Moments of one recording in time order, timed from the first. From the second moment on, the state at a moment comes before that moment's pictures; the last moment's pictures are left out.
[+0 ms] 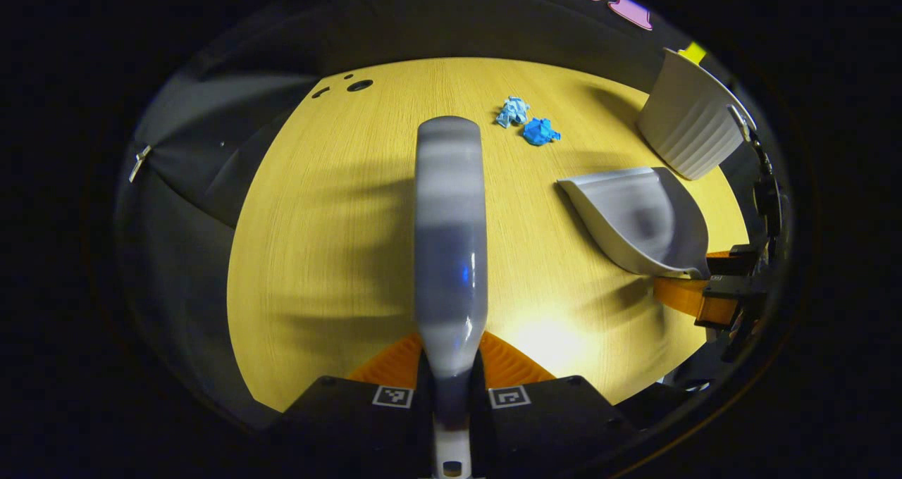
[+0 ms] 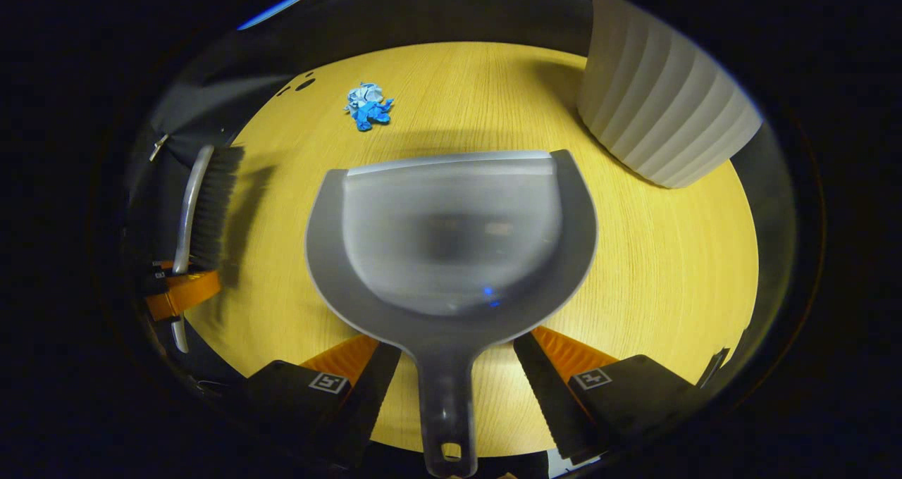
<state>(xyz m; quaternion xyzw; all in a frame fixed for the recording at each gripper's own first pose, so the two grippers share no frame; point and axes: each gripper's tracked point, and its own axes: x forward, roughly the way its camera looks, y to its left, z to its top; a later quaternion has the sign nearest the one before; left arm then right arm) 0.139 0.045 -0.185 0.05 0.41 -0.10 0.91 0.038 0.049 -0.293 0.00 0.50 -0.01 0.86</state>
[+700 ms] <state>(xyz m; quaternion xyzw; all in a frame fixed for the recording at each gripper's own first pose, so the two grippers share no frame) 0.142 0.050 -0.149 -0.04 0.43 0.01 0.90 0.014 0.036 -0.301 -0.11 0.55 0.15 0.81</state>
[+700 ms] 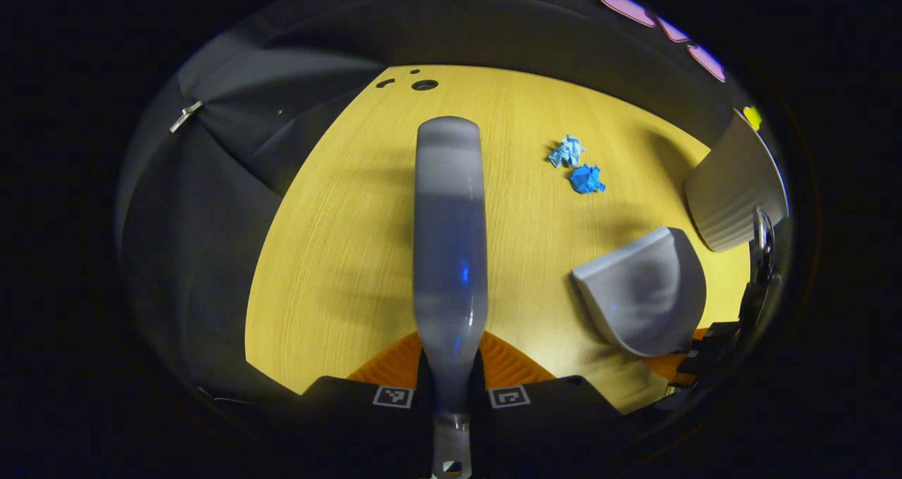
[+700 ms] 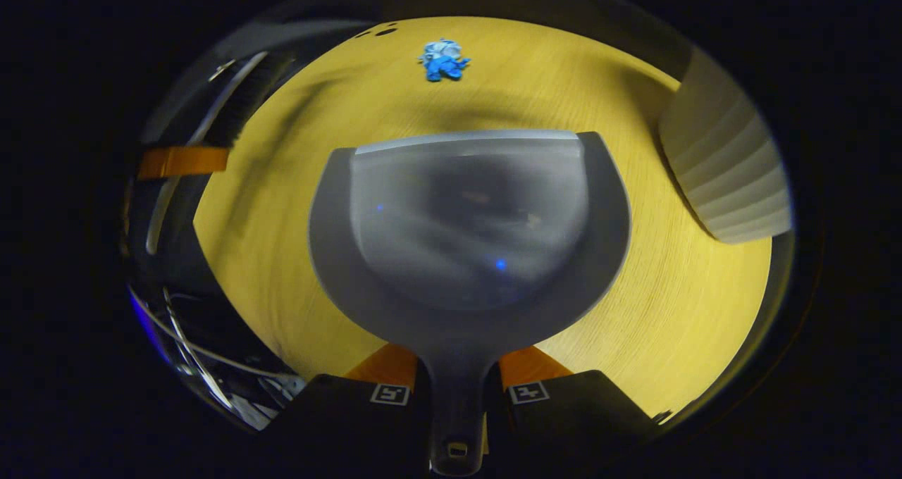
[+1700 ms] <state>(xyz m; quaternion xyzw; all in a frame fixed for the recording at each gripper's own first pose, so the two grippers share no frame) 0.357 0.031 -0.146 0.29 0.44 -0.14 0.84 -0.002 0.018 -0.282 -0.08 0.56 0.11 0.82</state>
